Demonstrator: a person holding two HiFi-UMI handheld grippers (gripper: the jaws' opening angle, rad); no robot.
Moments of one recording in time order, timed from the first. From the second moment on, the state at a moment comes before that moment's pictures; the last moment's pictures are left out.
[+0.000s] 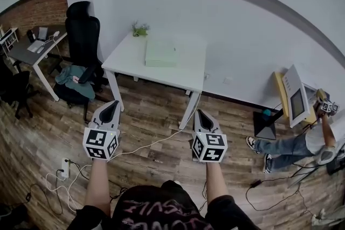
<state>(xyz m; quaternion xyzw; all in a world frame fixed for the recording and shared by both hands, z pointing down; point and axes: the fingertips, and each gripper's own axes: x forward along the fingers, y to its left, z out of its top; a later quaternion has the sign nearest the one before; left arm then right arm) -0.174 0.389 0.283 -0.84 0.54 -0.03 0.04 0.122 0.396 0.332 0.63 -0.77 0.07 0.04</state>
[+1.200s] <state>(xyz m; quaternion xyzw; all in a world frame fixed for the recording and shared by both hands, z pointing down) -0.164 0.255 0.316 -0.84 0.53 -0.05 0.02 0.125 0.257 0.361 0.62 -0.78 0.08 0.05</state>
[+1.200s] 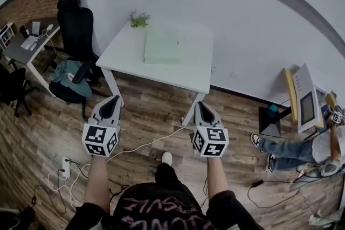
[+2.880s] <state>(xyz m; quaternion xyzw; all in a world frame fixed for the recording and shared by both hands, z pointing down) -0.117 -0.042 0.339 -0.83 0.56 -0.07 -0.01 0.182 -0.044 0.396 0.60 -0.79 0.12 0.07</state>
